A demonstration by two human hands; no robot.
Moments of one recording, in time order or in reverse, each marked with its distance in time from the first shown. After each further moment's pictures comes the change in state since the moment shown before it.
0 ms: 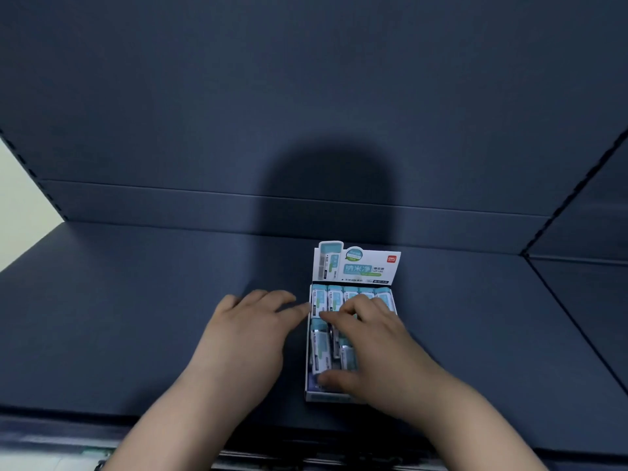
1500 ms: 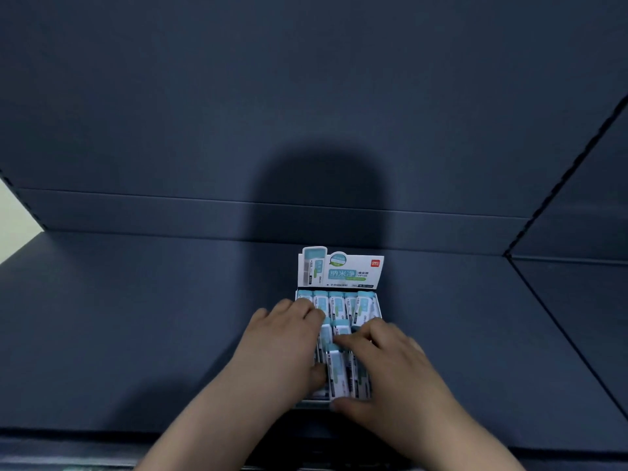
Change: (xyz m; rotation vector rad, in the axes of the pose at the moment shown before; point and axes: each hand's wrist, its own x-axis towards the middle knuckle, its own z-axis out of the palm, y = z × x) left_hand 0.026 0.039 0.009 0.001 -0.257 -0.029; right_hand -0.031 0.007 -0.003 -0.037 0.026 0.102
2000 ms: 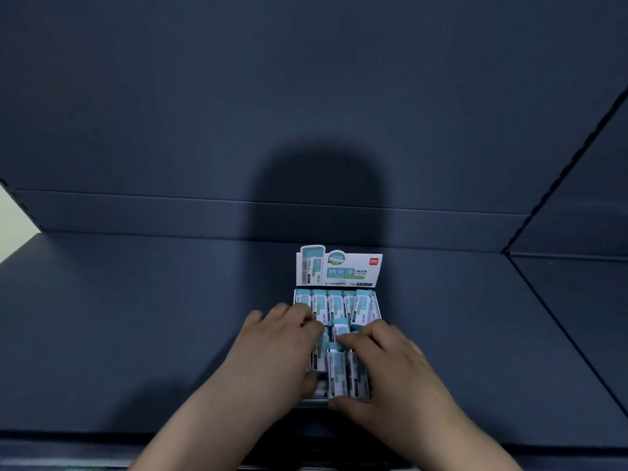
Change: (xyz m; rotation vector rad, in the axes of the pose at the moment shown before) left_hand -0.009 -0.003 -0.002 0.021 -0.015 0.061; right_hand -0.003 0.002 0.004 0.044 0.022 0.016
